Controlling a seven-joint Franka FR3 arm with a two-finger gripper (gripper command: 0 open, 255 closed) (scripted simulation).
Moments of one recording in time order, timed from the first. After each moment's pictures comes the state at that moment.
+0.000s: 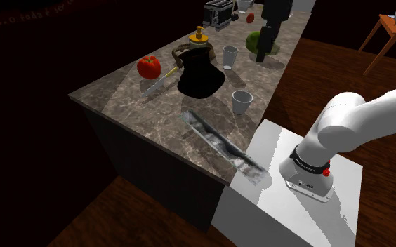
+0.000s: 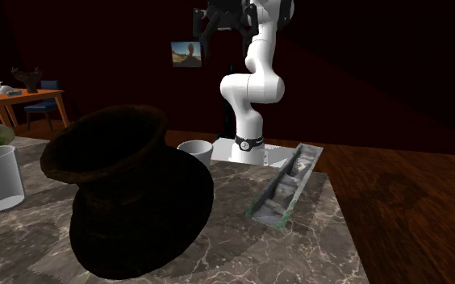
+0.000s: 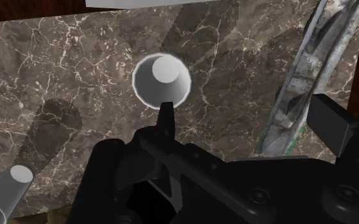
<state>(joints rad) -0.01 -0.74 0.04 -2.28 0.03 1.48 -0.10</state>
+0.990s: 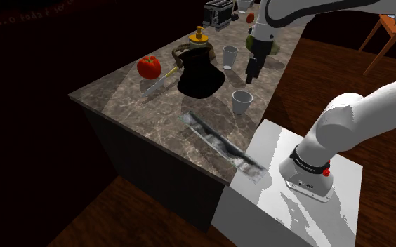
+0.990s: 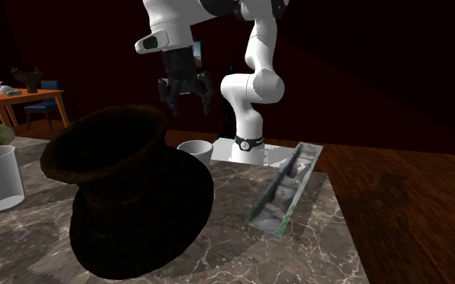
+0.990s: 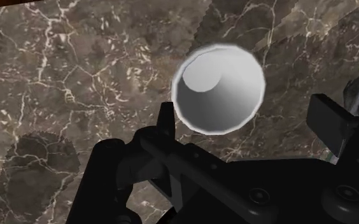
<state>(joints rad) -0.07 -0.57 -0.18 -2.52 0.03 1.85 -0.29</state>
